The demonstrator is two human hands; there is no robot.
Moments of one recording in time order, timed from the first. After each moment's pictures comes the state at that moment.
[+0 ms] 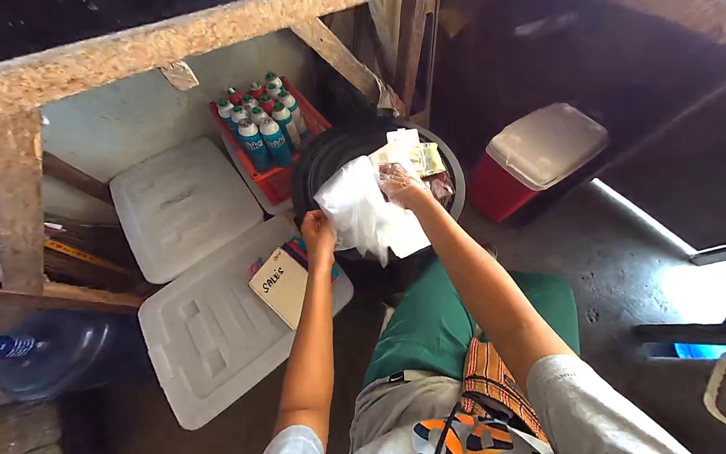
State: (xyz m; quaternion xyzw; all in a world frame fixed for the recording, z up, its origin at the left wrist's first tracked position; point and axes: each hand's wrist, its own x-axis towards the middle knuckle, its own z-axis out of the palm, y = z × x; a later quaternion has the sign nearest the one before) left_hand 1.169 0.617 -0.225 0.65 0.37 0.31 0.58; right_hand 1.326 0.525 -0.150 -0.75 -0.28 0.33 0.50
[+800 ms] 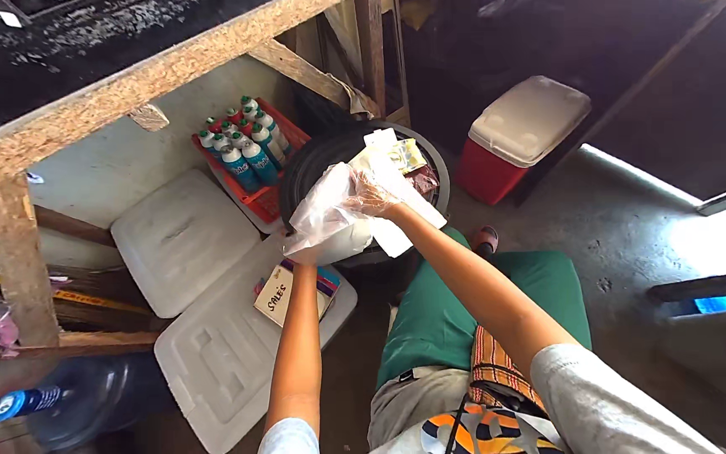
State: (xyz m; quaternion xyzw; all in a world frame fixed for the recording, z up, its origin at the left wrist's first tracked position) left_hand 1.159 0.628 -0.231 0.84 0.36 0.21 0.34; right_hand 1.310 0.514 -0.157 -0.65 -0.49 0.18 0.55
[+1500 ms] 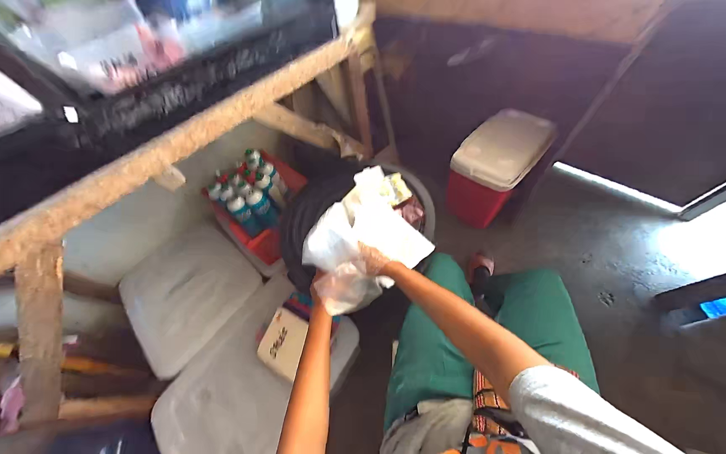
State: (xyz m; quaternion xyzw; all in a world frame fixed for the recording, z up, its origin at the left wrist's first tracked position) left_hand 1.174 0.622 -0.280 0.86 0.34 0.10 0.37; right_hand 1.300 0.504 -0.256 -0.78 -0.46 0.20 0.36
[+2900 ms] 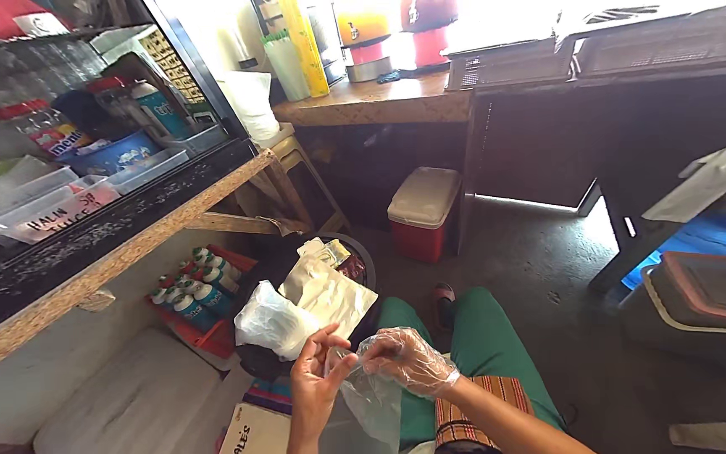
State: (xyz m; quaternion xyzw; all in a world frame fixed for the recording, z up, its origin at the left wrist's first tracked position) left_hand 1.122 0.467 -0.141 0.72 -0.08 0.29 0.63; right_hand 1.188 0.285 -0.147 -0.63 -0.40 0.10 0.66
